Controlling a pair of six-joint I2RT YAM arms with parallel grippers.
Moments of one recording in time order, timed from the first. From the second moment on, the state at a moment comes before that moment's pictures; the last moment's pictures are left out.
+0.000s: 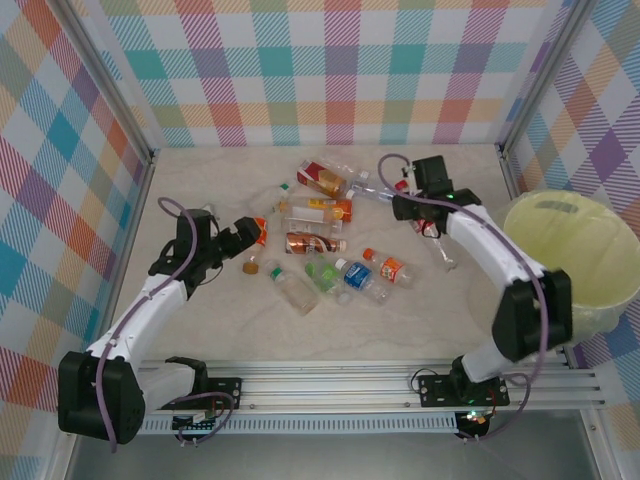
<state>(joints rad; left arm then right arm) -0.20 1.11 0.74 -0.27 0.18 -0.71 0.31 1.48 1.25 -0.58 0.12 0.05</state>
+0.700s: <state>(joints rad) -0.31 1.18 0.82 -0.20 0.17 -0.71 0.23 0.95 1.40 -0.42 0.23 0.05</state>
